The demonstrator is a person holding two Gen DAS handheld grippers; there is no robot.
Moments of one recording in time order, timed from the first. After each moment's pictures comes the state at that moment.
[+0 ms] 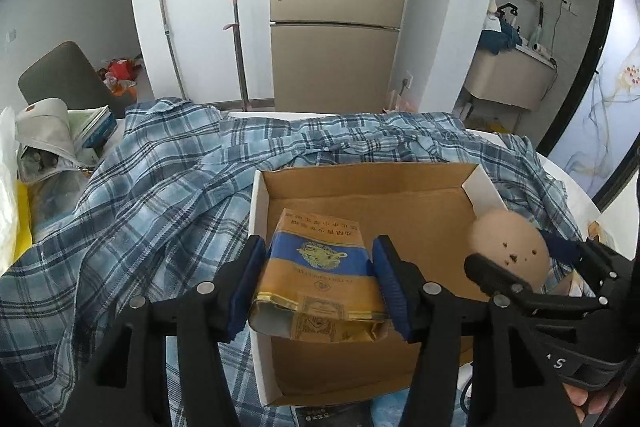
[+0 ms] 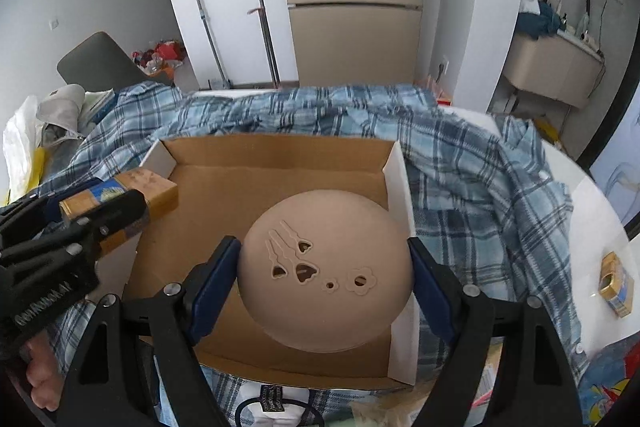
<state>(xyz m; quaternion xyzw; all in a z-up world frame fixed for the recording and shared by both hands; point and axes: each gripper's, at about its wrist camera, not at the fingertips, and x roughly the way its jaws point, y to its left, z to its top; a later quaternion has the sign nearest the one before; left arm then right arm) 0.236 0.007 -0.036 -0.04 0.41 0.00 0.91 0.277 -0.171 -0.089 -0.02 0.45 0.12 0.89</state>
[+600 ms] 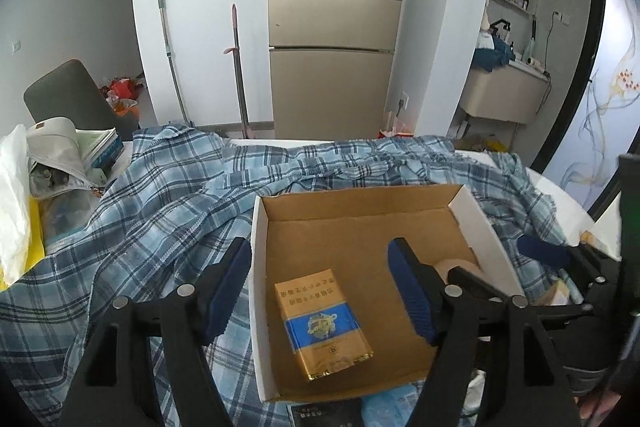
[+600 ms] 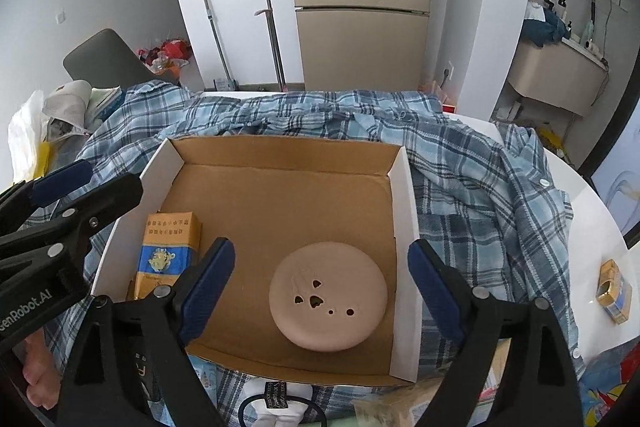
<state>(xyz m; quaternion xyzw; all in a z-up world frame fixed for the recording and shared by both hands) 0.219 0.002 -0.010 -0.04 0.37 -0.01 0.93 0.272 -0.165 -0.079 -0.04 0.43 0.12 0.89</state>
